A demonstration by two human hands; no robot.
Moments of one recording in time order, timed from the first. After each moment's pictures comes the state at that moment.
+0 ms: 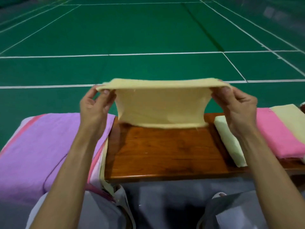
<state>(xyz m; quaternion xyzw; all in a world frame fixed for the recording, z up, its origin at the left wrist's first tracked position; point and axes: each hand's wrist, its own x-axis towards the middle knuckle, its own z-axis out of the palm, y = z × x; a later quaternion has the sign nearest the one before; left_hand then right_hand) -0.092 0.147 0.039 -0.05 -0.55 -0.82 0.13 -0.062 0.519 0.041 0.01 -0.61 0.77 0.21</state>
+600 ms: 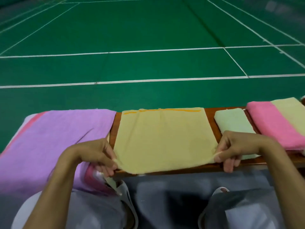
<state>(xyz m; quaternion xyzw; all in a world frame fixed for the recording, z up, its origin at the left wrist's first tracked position) -0.032 0.090 0.006 -0.08 -0.81 -0.34 -0.47 -0.003 0.555 0.037 0.06 -0.83 0.33 -0.45</state>
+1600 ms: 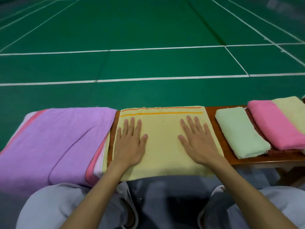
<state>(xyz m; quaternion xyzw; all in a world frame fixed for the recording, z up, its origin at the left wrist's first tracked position) -0.031 0.190 -0.087 -0.08 -0.99 -0.10 -0.03 -0.017 0.467 -0.083 0.06 -1.00 0.06 -0.04</state>
